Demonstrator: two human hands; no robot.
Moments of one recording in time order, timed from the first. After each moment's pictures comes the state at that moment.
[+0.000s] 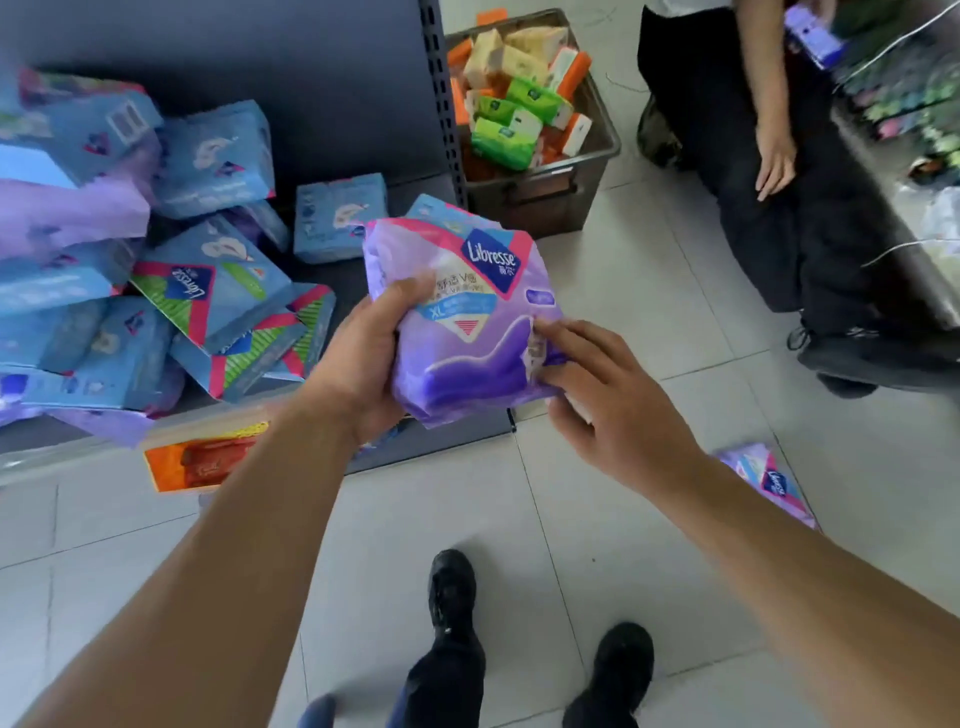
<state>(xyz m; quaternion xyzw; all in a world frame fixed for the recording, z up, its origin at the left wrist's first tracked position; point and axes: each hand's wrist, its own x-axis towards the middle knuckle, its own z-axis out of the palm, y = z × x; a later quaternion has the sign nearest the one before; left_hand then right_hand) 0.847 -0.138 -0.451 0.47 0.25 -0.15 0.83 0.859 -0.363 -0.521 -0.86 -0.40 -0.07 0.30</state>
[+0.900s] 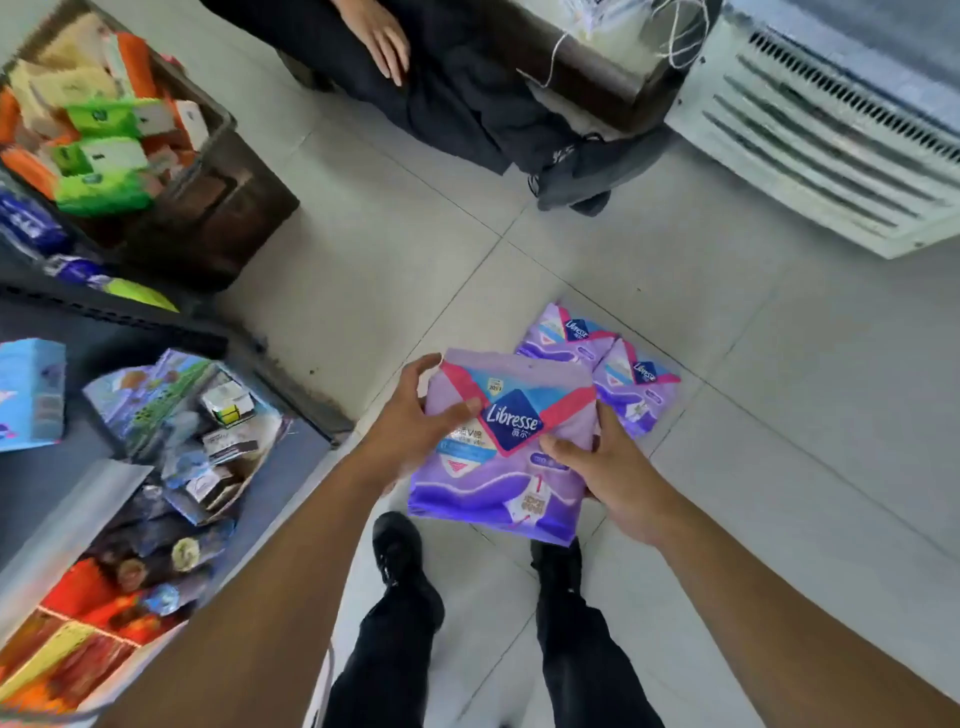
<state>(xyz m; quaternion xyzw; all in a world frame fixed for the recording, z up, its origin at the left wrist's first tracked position) 0.848 -0.473 -0.584 0.73 0.14 -0.46 0.49 0.719 -0.656 -0.612 -0.51 0.41 0.18 0.74</state>
